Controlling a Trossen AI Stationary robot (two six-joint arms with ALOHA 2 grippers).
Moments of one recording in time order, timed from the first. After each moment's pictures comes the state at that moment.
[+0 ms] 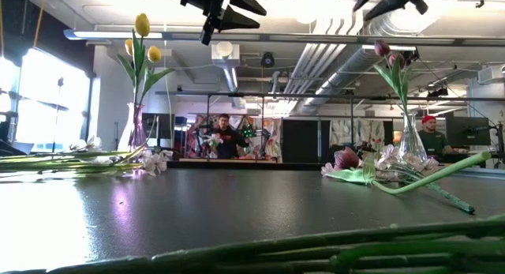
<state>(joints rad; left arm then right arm) 0.14 1.41 1.09 0.07 -0.18 -0.44 -0.24 0.97 1.24 -0.81 0.57 0.73</state>
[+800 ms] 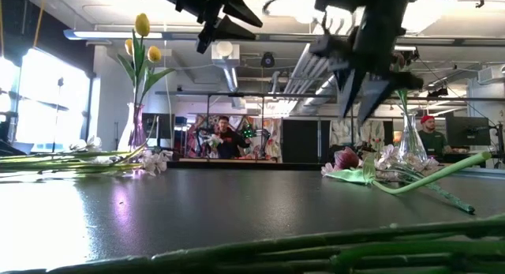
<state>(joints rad) 0.16 1.41 1.09 -0.06 -0.09 -0.47 0.01 1.53 1.08 -0.83 0.11 1.20</state>
